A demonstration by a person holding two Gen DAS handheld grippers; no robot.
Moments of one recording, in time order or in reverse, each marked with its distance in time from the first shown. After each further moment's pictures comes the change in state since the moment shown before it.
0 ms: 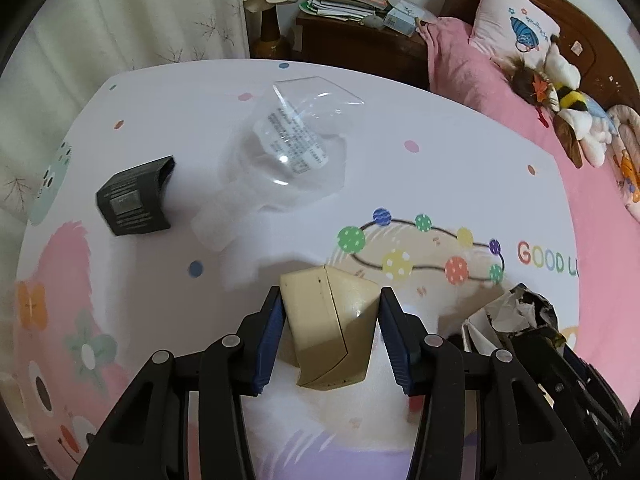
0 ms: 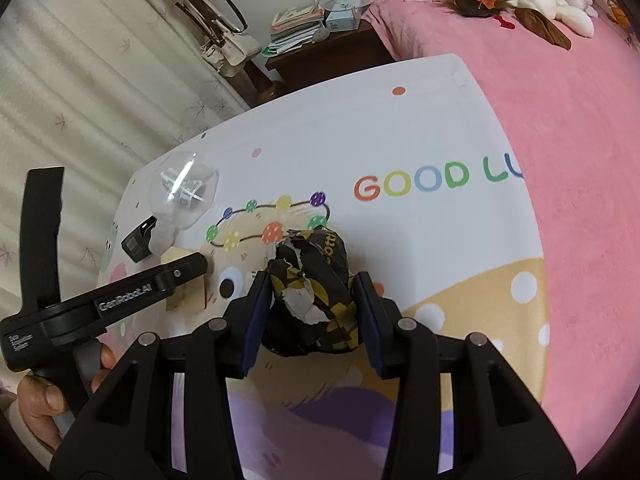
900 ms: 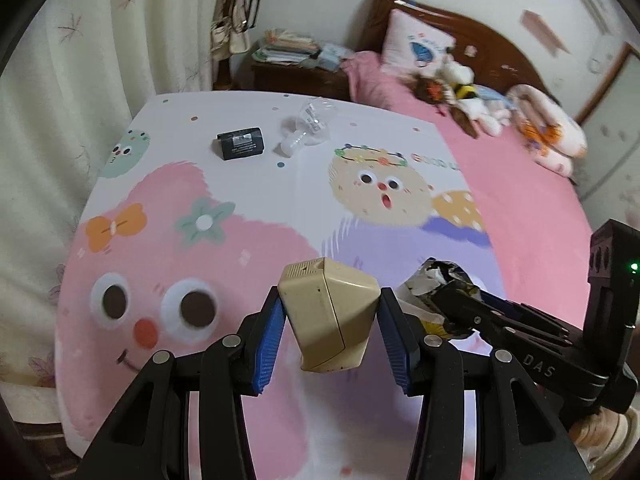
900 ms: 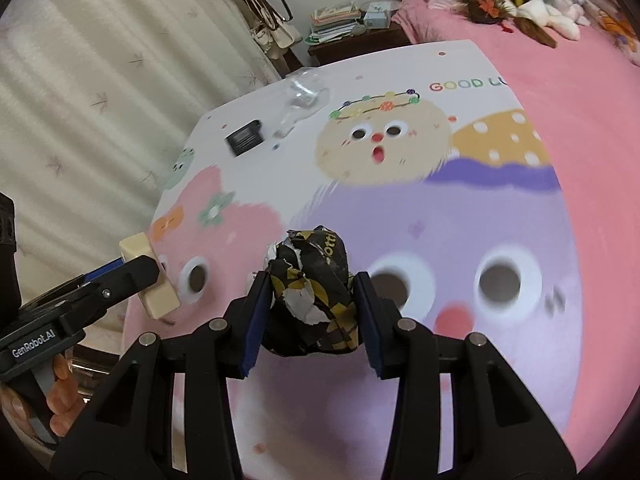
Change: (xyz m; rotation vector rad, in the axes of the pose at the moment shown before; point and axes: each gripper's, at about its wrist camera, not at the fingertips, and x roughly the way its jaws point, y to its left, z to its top) left arm -0.231 0.154 -0.212 0.215 -0.161 -0.269; right arm -0.125 0.135 -0.192 -0.050 -0.031 0.003
